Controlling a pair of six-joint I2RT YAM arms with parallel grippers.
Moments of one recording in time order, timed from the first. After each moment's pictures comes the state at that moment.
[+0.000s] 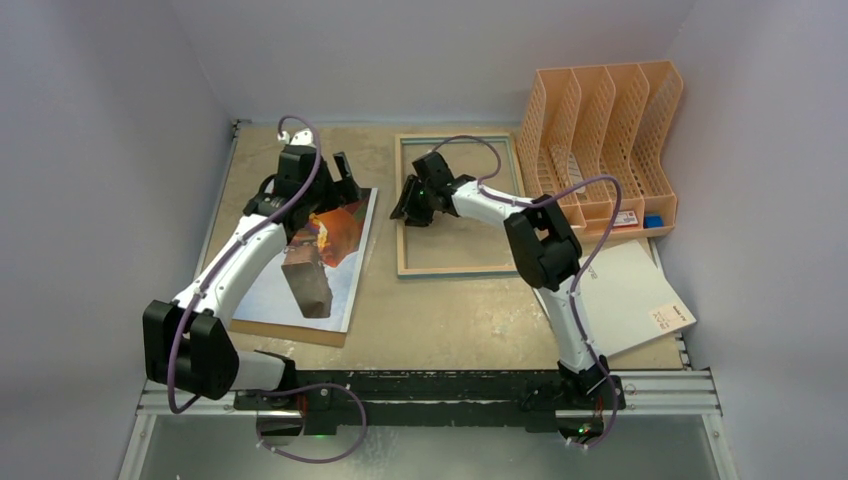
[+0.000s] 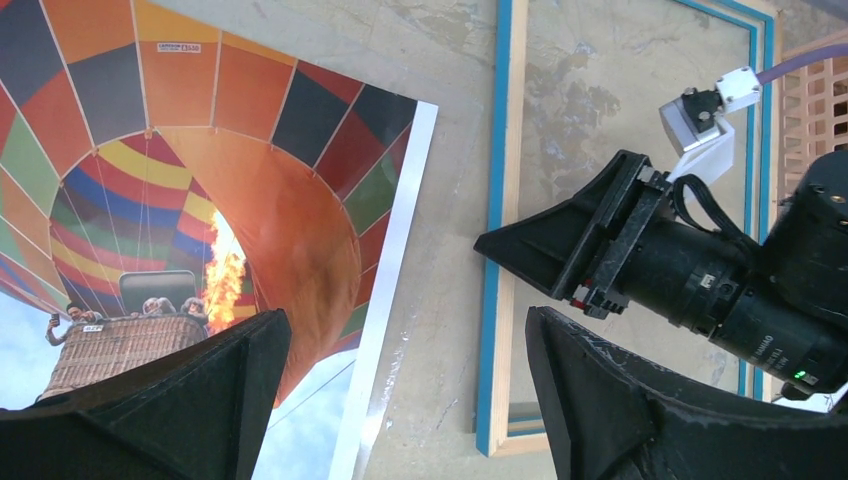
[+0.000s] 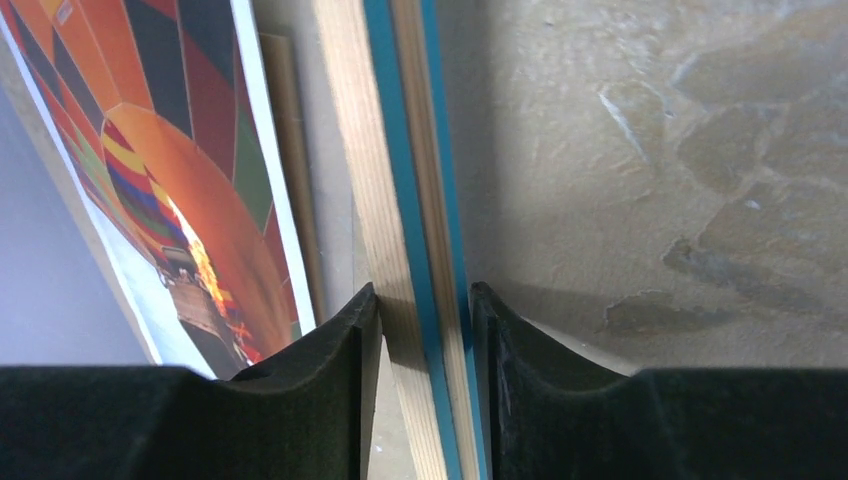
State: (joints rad) left arm -0.26 1.35 1.11 -0.40 -0.08 -0.51; right arm 0.62 2.27 1.71 -0.31 -0.18 0.92
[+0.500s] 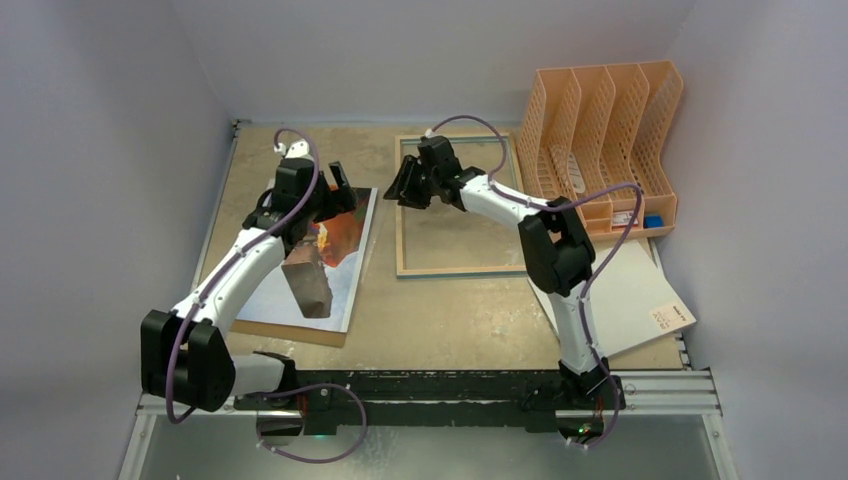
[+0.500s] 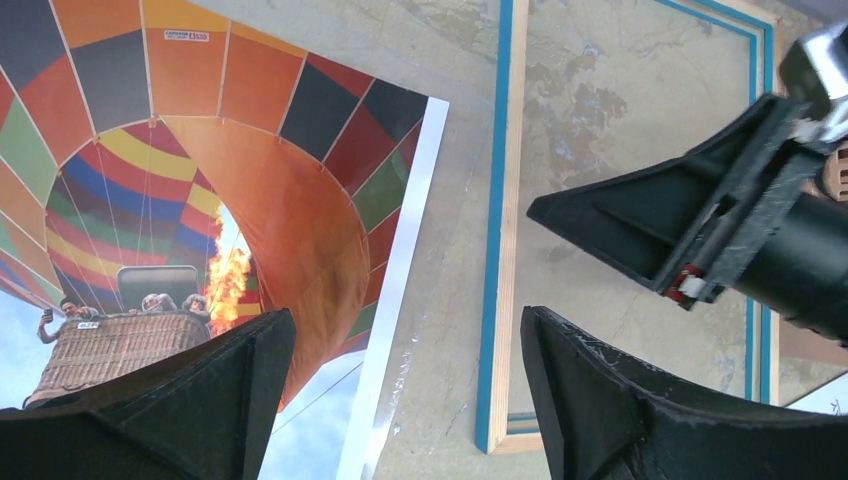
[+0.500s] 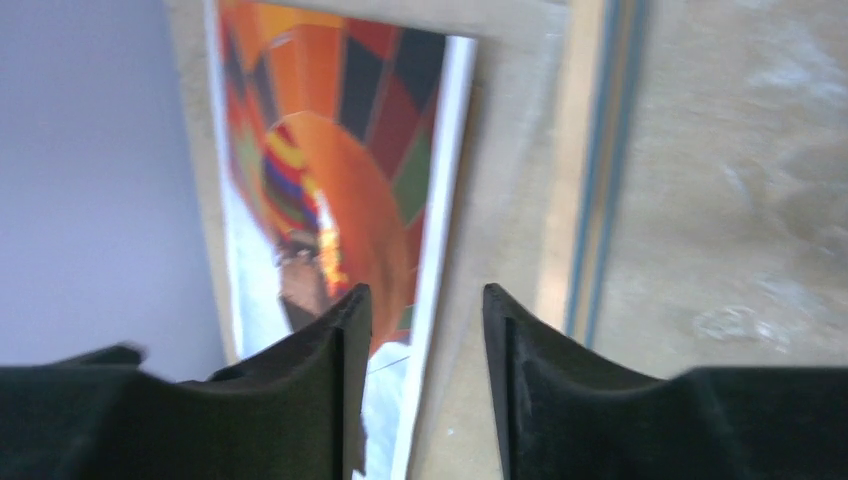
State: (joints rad) left arm -0.25 1.29 1.00 -0.31 -0.08 -0.52; right arm 0.61 2.19 1.71 -0.25 -0.20 0.88
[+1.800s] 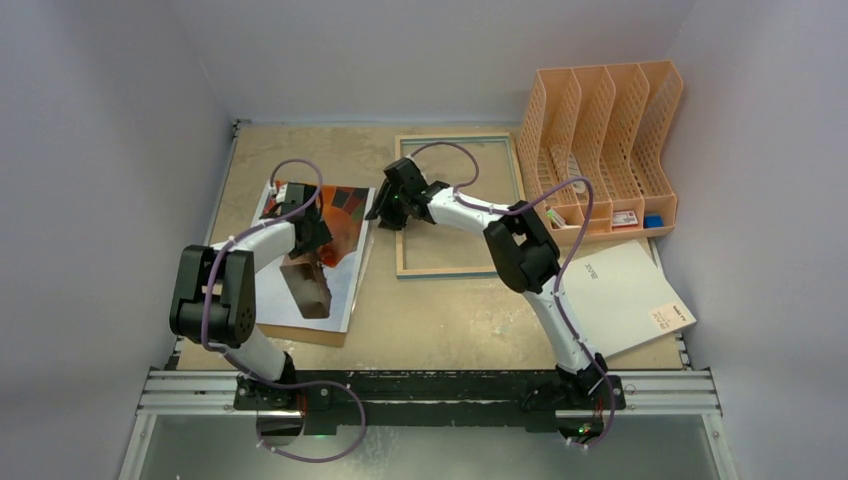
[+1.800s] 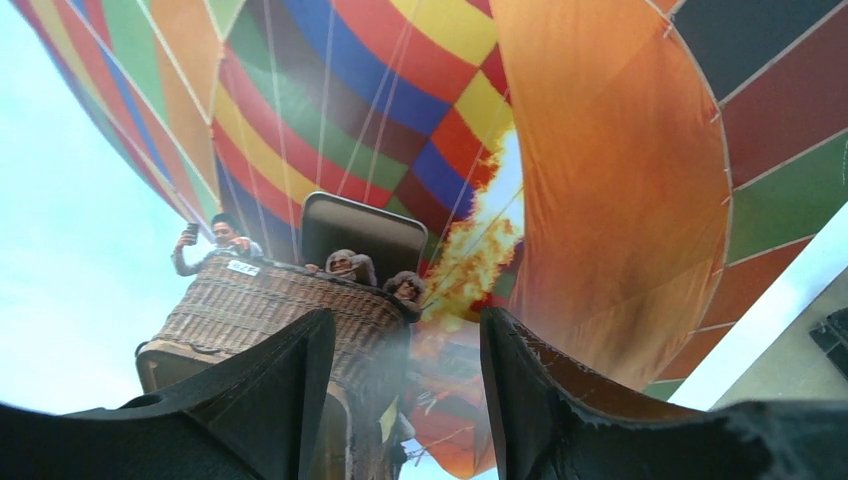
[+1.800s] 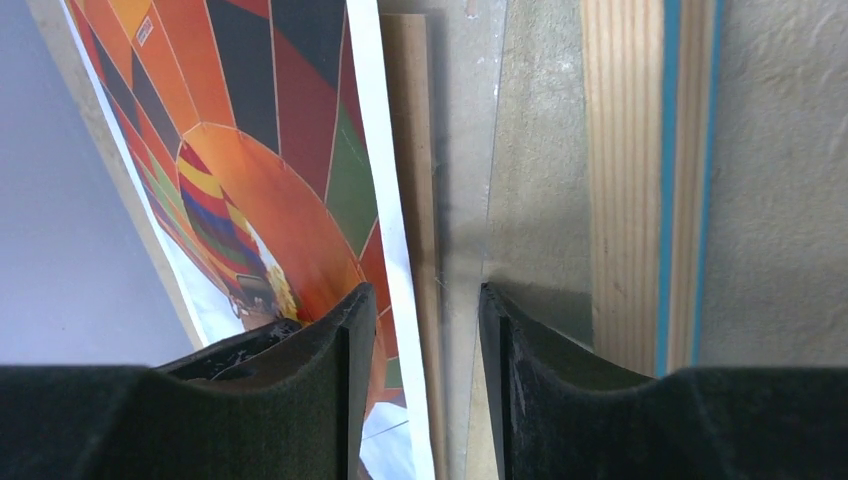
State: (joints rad) left arm -0.12 1.61 0.86 -0.27 -0.27 -0.58; right arm 0.73 2.37 1.85 -0.29 -0.10 1.07
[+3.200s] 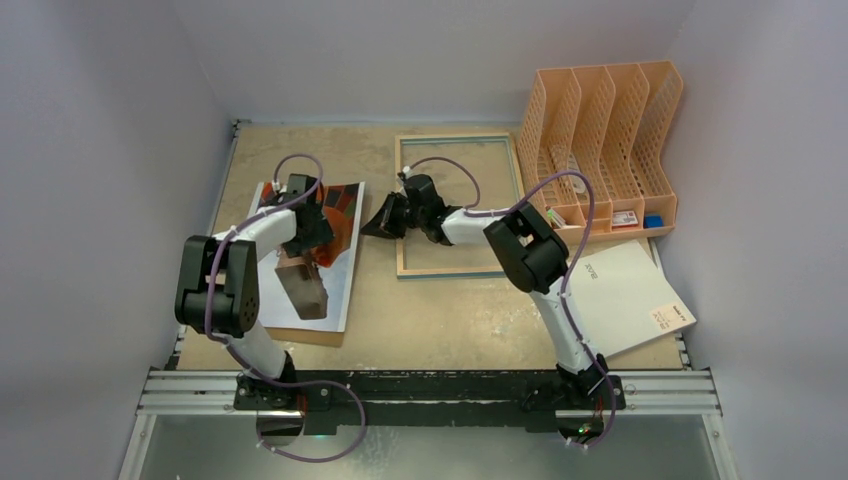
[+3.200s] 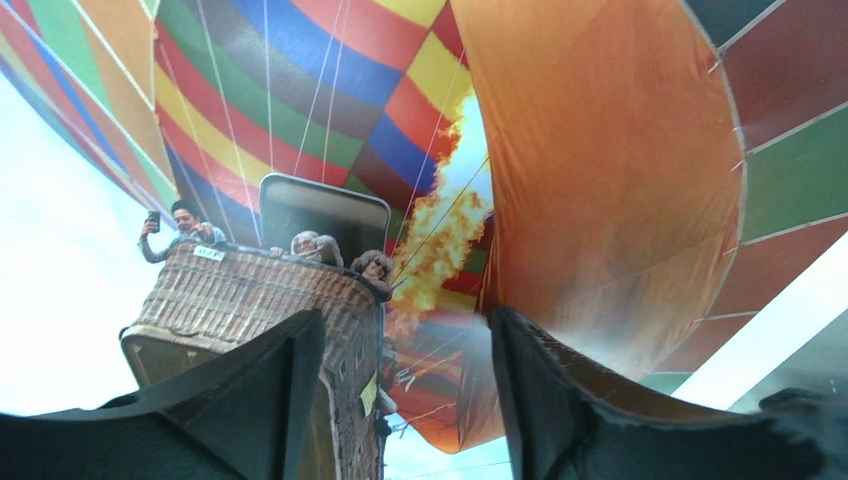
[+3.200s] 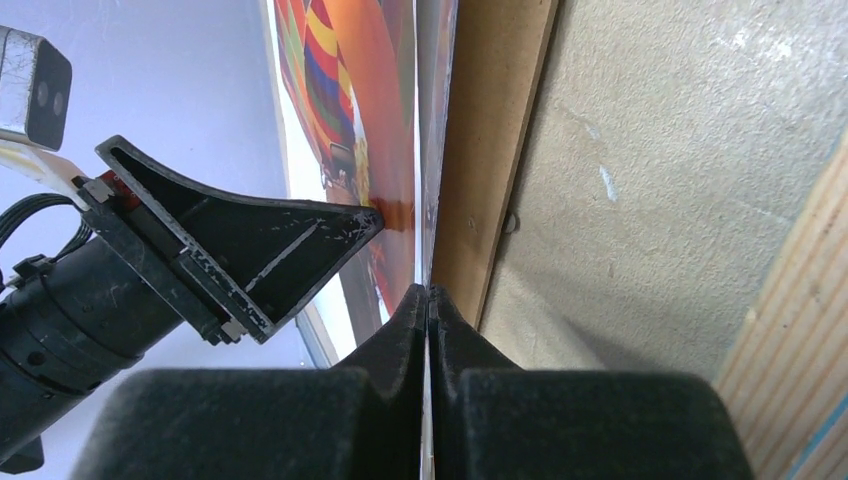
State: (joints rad) left arm -0.11 1.68 0.98 -0.43 -0.24 -0.55; right arm 0.70 2.32 1.51 0.30 -0.47 1.11
